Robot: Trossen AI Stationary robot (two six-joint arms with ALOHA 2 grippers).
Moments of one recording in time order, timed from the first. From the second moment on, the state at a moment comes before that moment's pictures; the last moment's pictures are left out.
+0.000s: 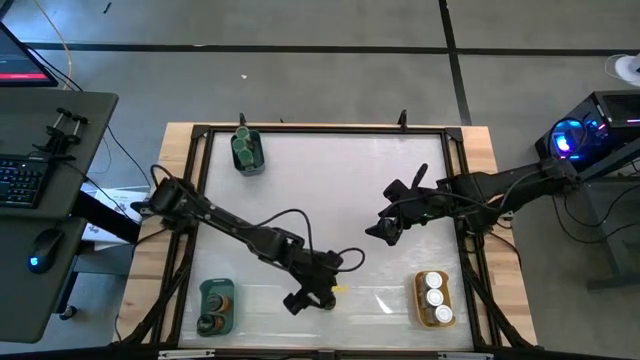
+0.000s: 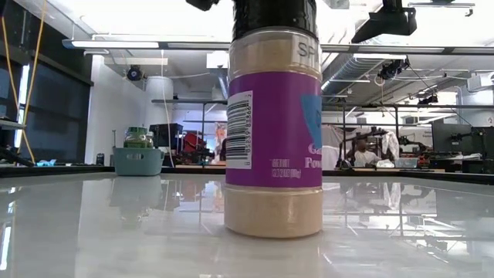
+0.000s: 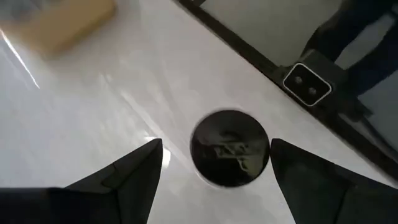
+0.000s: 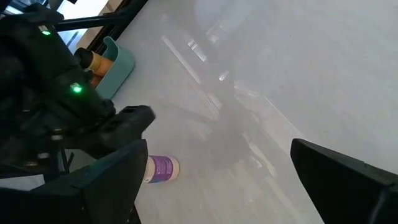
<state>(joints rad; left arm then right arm) -0.38 1.93 1.46 -0.37 0.20 0.32 0.25 1.19 1.12 -0.71 0.15 0.96</state>
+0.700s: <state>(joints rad) -0.45 1.93 1.45 -0.33 -0.05 -0.35 0.25 1.19 1.12 -0.72 0.15 0.89</state>
